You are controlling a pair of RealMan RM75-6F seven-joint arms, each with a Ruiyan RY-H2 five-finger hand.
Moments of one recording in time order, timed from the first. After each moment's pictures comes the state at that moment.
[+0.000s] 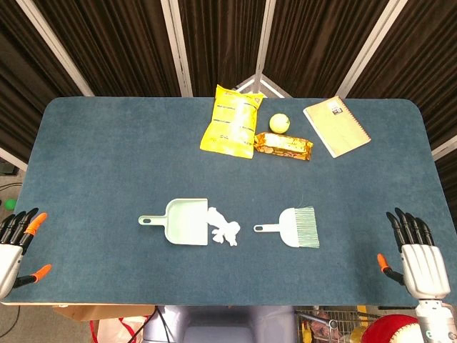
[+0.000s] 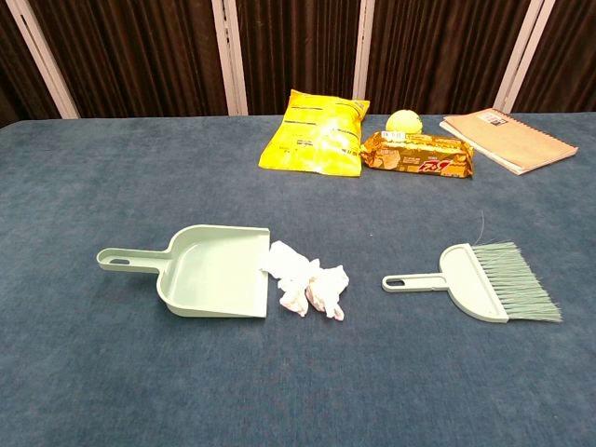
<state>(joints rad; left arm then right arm) -0.04 -1.06 0.04 -1.63 1.64 1.54 0.02 0.05 -1.13 0.06 -1.73 -1.53 1.50 -0.14</state>
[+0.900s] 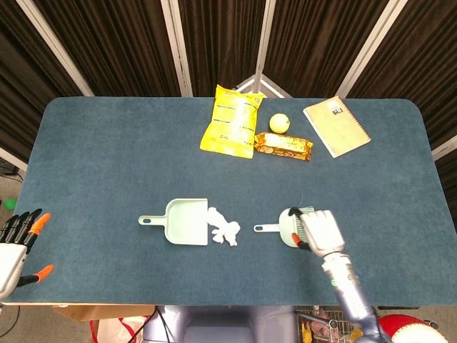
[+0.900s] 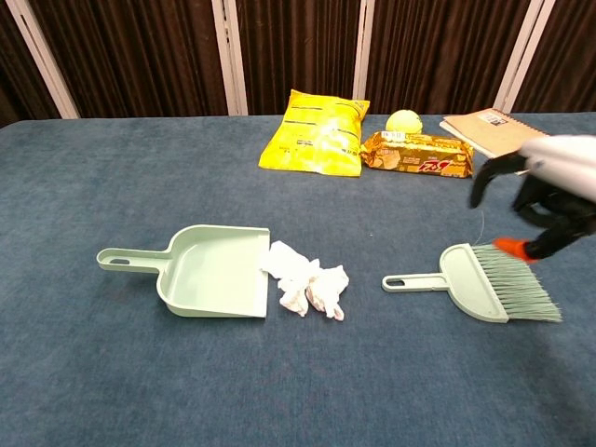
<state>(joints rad) -0.05 -1.06 0.04 -1.65 1.62 1.50 0.06 0.42 -1.45 0.19 -1.86 -1.15 1.15 -0.63</state>
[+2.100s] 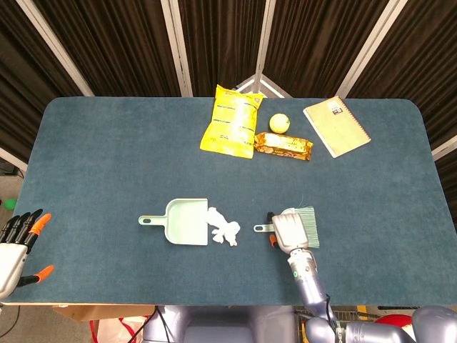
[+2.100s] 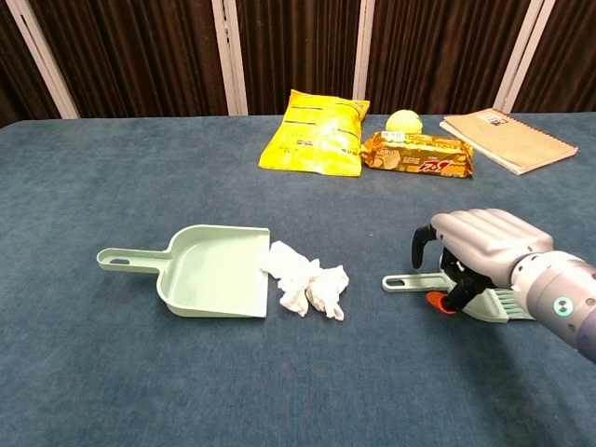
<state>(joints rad) -0.05 -1.05 0.05 -1.65 1.62 1.49 0.05 0.55 -1.77 0.16 -1.53 -0.95 1.18 -0.76</state>
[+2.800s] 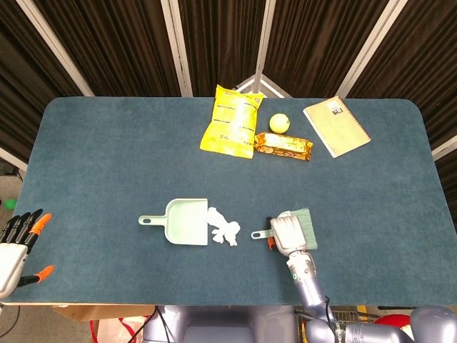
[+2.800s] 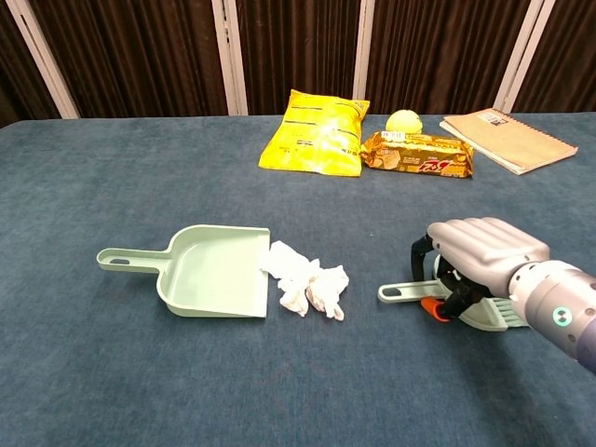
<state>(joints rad) -0.05 -1.05 0.05 -1.66 1.61 1.49 0.06 0.56 -1.77 0.14 -1.55 -0.96 1.18 -0.73</state>
